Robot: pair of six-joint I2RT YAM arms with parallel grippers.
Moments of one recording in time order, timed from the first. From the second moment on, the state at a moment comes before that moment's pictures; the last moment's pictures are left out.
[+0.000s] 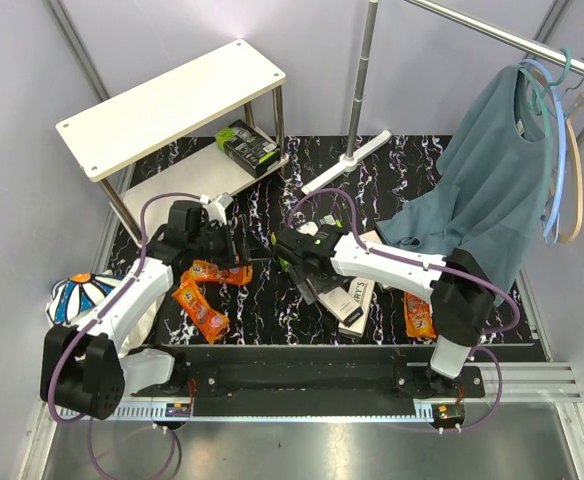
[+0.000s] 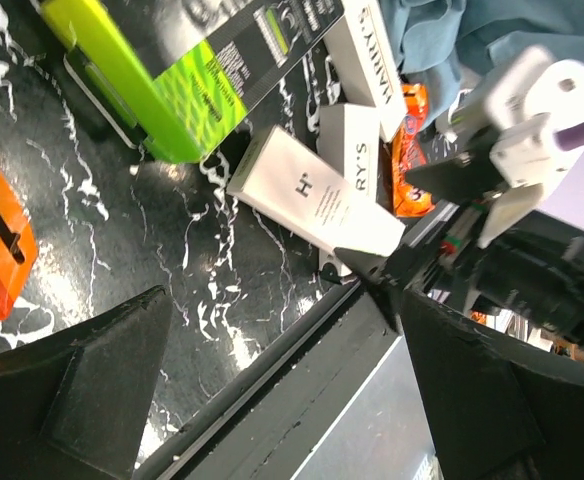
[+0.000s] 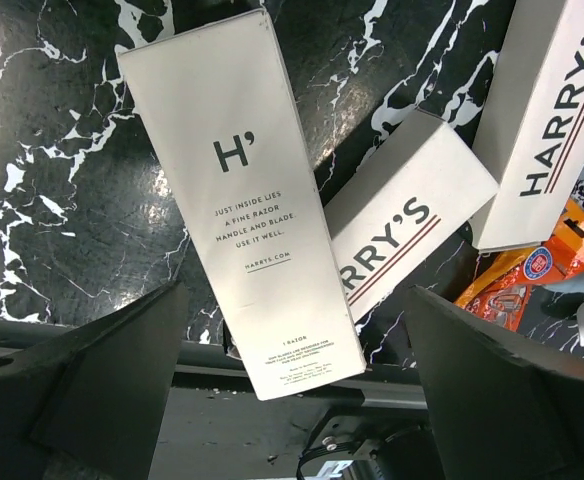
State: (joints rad) left arm -0.27 1.17 0.77 -0.32 0.70 -0.57; right arm 1.01 1.76 1.40 -1.07 0.37 0.51
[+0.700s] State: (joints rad) left arm -0.27 1.18 0.71 -0.32 0.70 -0.57; right arm 1.01 1.76 1.25 -0.97 0.27 0.45
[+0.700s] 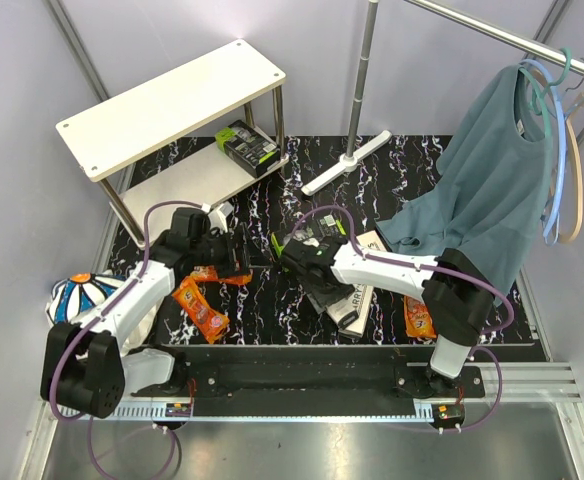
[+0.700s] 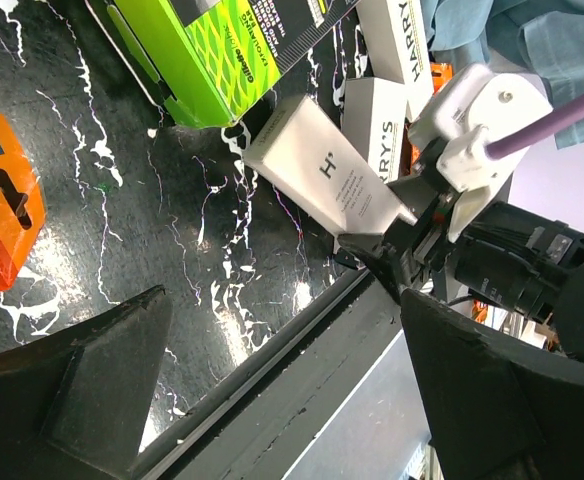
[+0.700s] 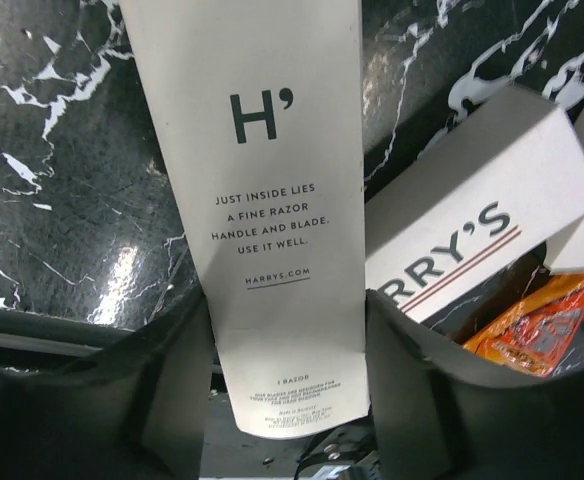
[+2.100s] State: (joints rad) left arm -0.39 1.19 0.69 -0.20 0.72 -0.68; right arm 1.02 1.60 1.38 -0.97 0.07 0.50
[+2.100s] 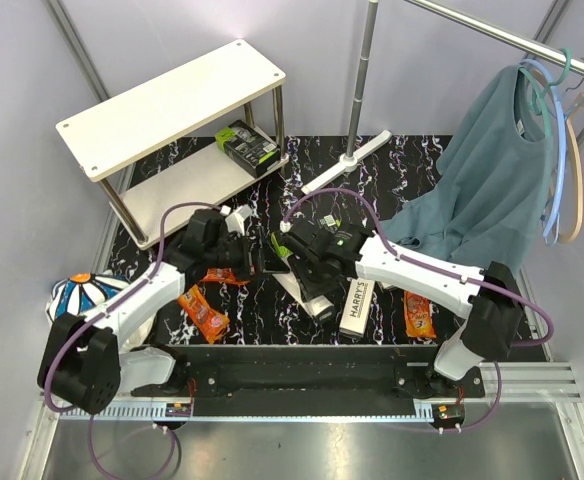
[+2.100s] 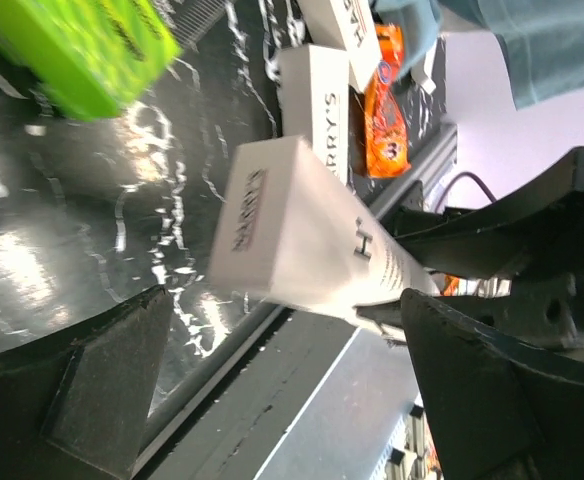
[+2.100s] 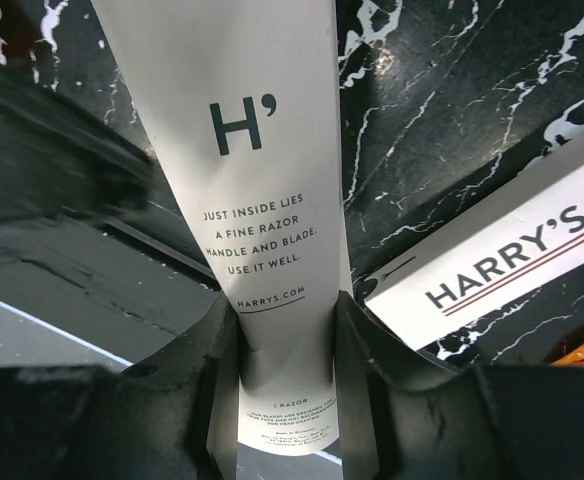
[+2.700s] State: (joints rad) left arm -0.47 1.28 0.62 0.11 0.75 -0.86; right arm 1.04 1.54 1.37 -0.95 0.04 0.53
